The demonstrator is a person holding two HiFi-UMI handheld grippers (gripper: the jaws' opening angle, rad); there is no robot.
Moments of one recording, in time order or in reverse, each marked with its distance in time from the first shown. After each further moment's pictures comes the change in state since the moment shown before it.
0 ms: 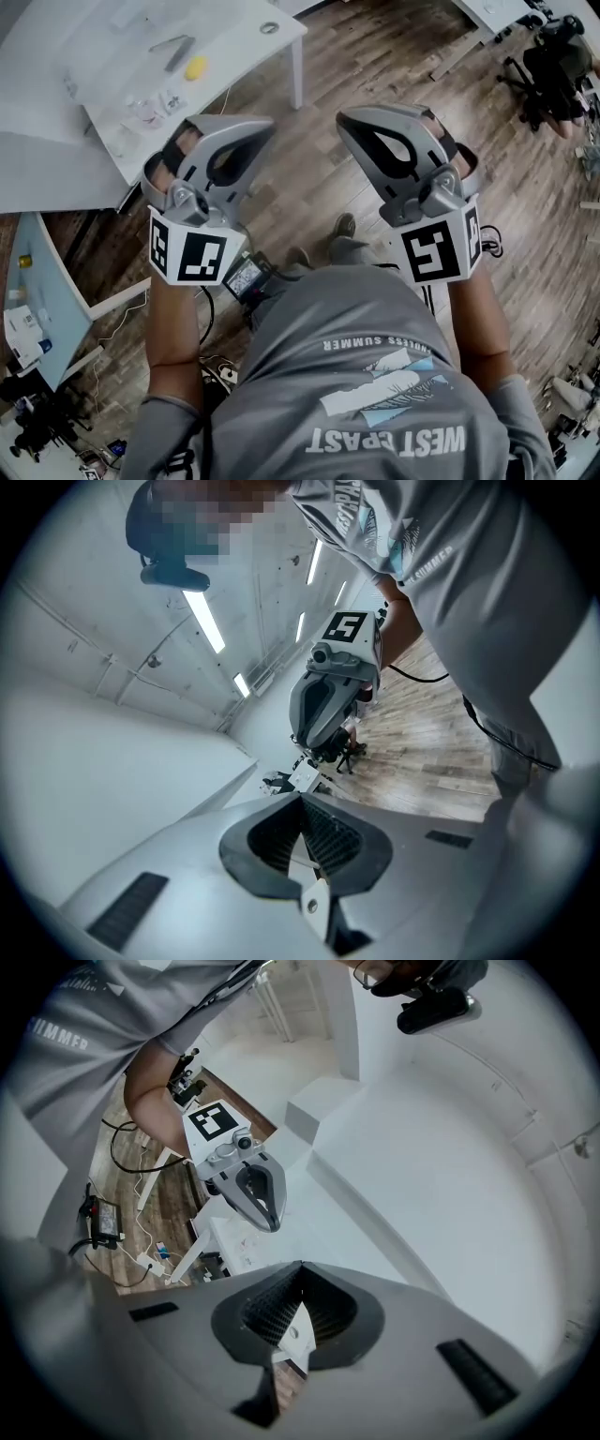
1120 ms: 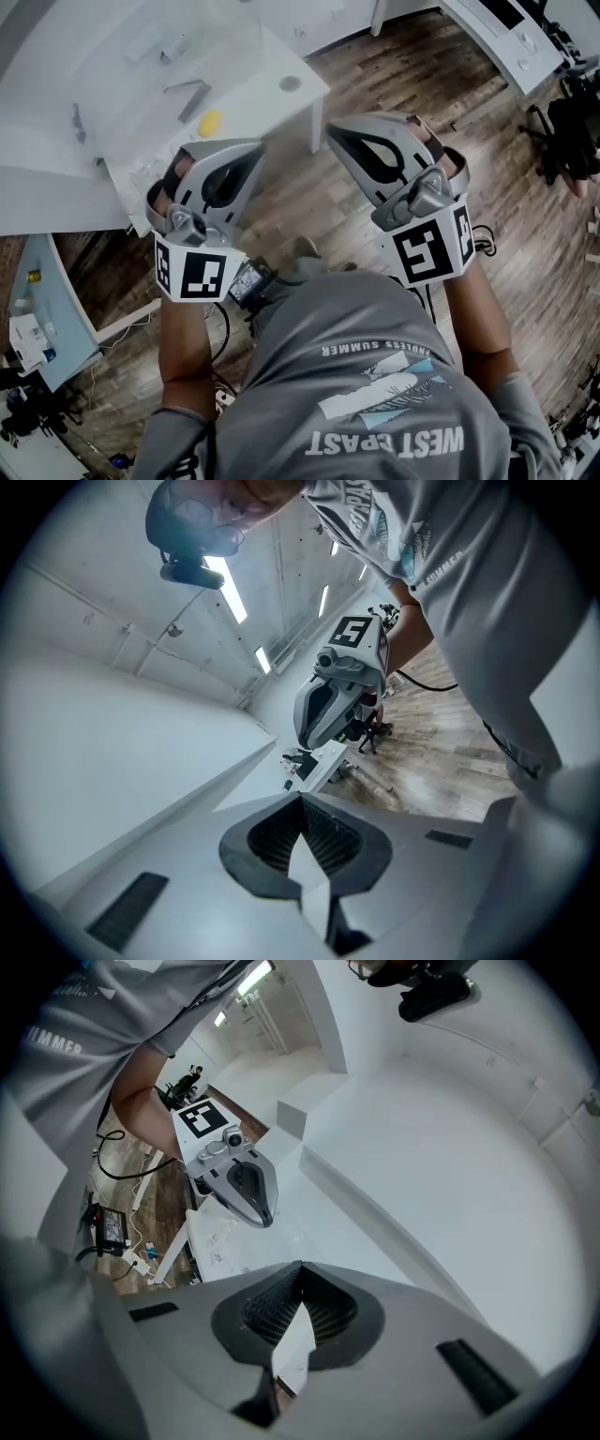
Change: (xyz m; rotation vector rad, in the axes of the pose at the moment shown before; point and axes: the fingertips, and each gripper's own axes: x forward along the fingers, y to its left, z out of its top) left arm 0.096 0.107 -0.119 -0.070 0.131 0.109; right arm 0.147 -0.115 -0.075 0.009 -0.116 0.075
